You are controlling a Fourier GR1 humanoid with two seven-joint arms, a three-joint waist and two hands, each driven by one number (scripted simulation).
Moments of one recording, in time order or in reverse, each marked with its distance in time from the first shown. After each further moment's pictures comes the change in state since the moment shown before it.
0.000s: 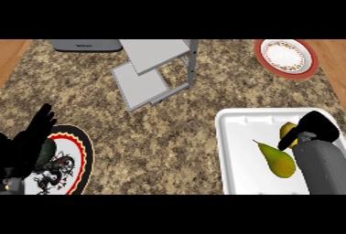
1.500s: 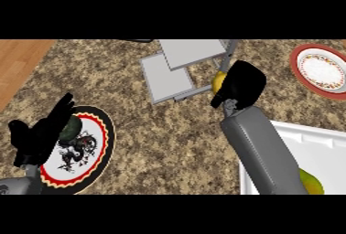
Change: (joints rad) left arm -0.090 -0.058 -0.025 -0.003 -0.072 -0.102 0.019; right arm -0.340 0.254 0.299 -0.146 0.250 -0.057 0.095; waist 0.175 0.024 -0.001
